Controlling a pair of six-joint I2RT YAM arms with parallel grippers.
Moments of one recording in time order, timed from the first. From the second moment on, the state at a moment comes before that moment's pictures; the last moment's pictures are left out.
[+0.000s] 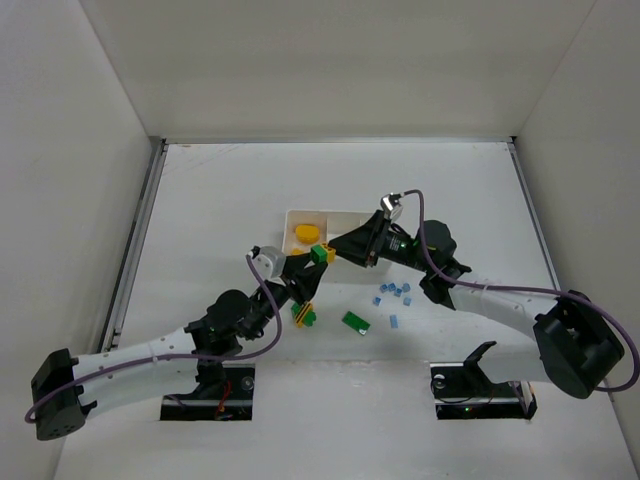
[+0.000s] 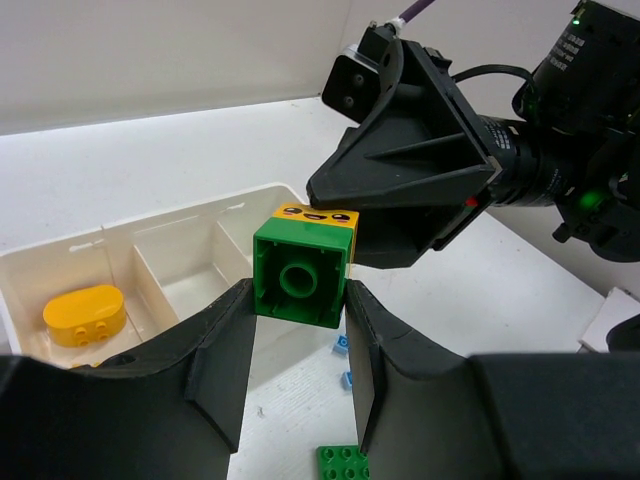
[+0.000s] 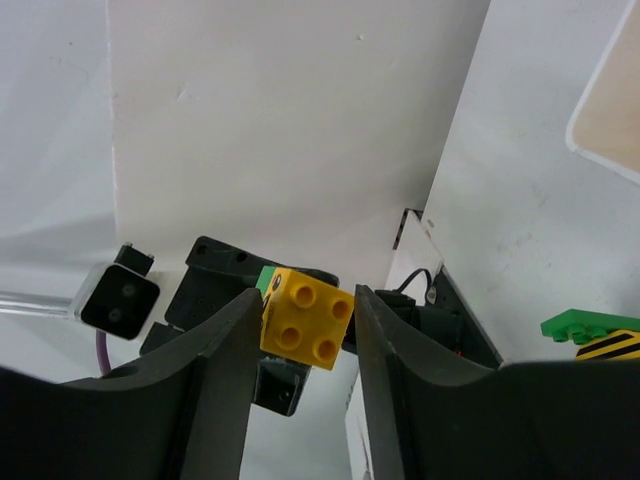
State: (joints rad) left arm -1.13 0.68 0.32 0.53 -0.42 -0.19; right arm 0.66 1.28 0.59 0.77 -0.52 1.39
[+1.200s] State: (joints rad) left arm -1.09 0.64 0.29 0.52 -0.38 -0.20; right arm 0.68 1.28 0.55 0.82 -0.52 1.43
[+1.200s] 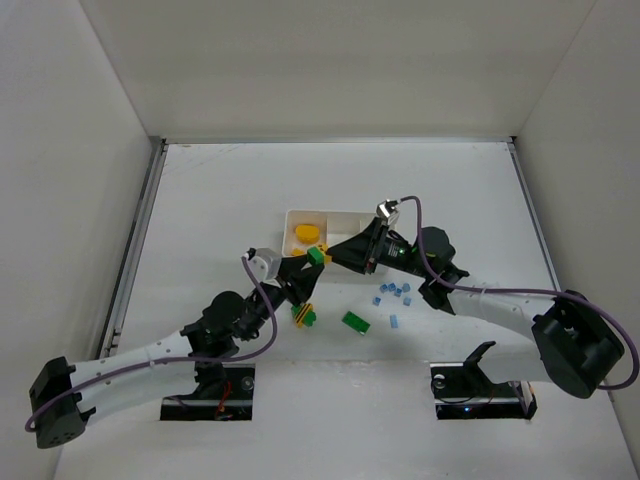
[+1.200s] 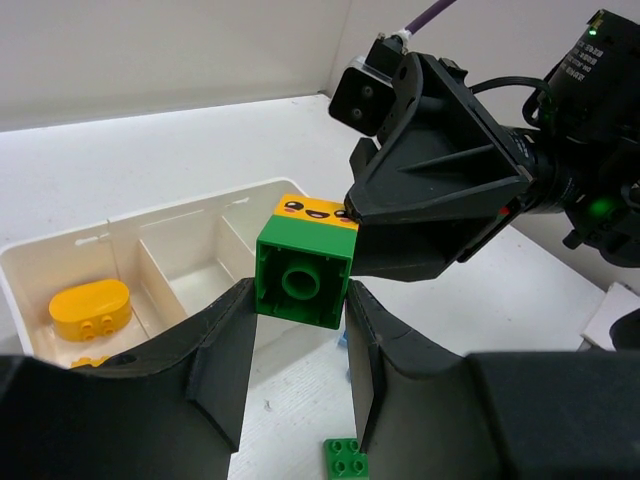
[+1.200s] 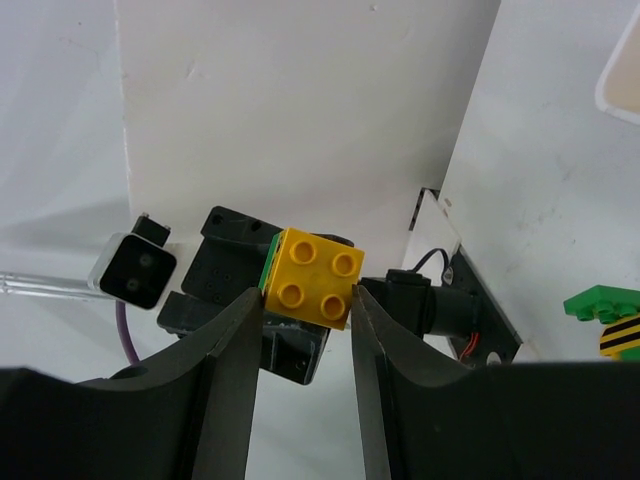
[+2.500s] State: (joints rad) left arm -1.00 0.60 0.29 0.43 -0.57 -0.26; right arm 0.67 1.68 1.00 0.34 -0.21 1.04
